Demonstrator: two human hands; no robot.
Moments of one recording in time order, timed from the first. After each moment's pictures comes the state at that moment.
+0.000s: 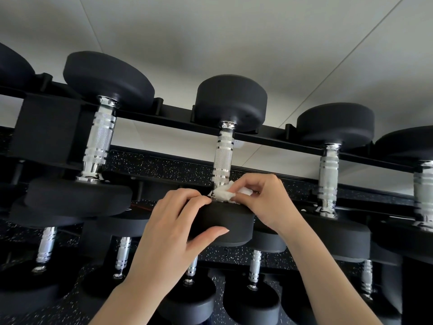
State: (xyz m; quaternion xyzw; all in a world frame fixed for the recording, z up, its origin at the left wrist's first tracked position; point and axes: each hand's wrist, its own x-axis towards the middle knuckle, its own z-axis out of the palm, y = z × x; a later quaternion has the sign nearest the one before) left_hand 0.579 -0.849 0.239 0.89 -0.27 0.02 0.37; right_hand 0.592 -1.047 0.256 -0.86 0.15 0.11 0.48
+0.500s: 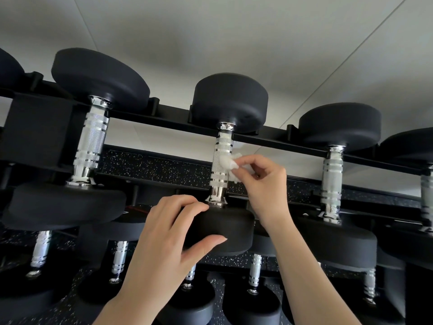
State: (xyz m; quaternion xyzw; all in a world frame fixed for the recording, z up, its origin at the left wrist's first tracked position) left_hand 0.578 -0.849 0.234 0.88 -0.26 0.03 0.40; right_hand 0.615 -1.039 0.239 -0.79 0.21 -0.09 0.57
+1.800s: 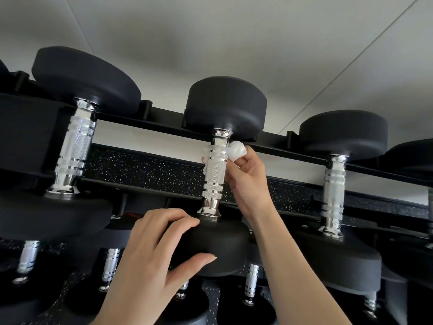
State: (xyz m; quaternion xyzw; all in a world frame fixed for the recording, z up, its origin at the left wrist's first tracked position) left_hand 0.580 -0.850 0.229 0.88 -0.27 0.04 0.39; right_hand 0.654 -1.042 0.202 -0.55 0.21 -0.02 0.81
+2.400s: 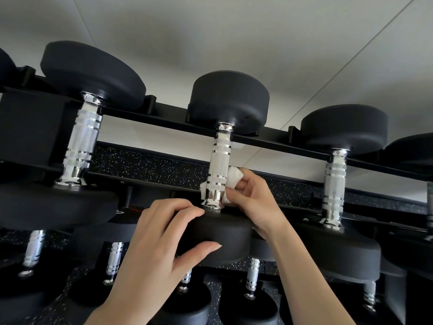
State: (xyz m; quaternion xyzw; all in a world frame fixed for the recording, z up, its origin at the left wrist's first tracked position) left_hand 0.579 -0.850 0.234 0.87 -0.27 0.03 0.40; right_hand 0.608 -1.054 0.202 -0.65 0.16 0.11 0.73
